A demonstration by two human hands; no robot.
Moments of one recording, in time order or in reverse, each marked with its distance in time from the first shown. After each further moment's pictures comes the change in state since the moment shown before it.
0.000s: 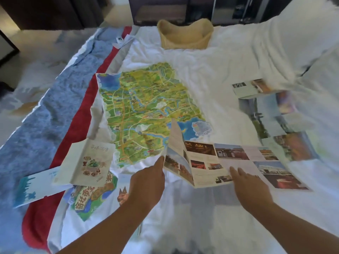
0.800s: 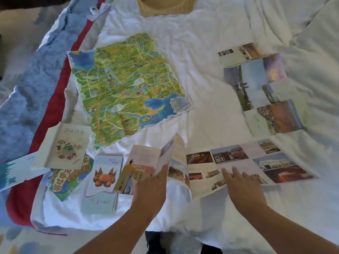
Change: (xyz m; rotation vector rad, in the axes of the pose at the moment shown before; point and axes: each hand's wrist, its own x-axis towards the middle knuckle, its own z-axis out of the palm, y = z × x) left_hand -0.047 0.113 0.081 0.227 -0.285 0.122; right_hand -0.037 0.080 0.091 0.027 -0.213 -0.033
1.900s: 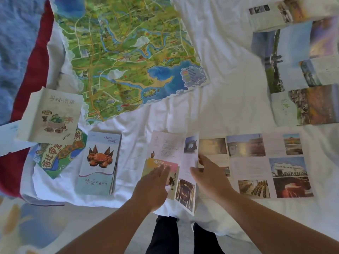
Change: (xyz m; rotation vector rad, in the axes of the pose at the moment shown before) left_hand 0.024 -0.018 0.097 -0.441 -0.341 0.052; right_hand 0.044 -0.098 -0.022 0.934 -0.193 -0.061
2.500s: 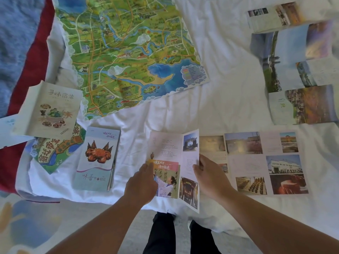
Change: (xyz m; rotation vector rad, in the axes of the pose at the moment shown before) left_hand -0.003 -0.016 0.006 -0.101 0.082 -0.220; right_hand -0.004 0.014 0.010 -0.002 0.048 -0.039
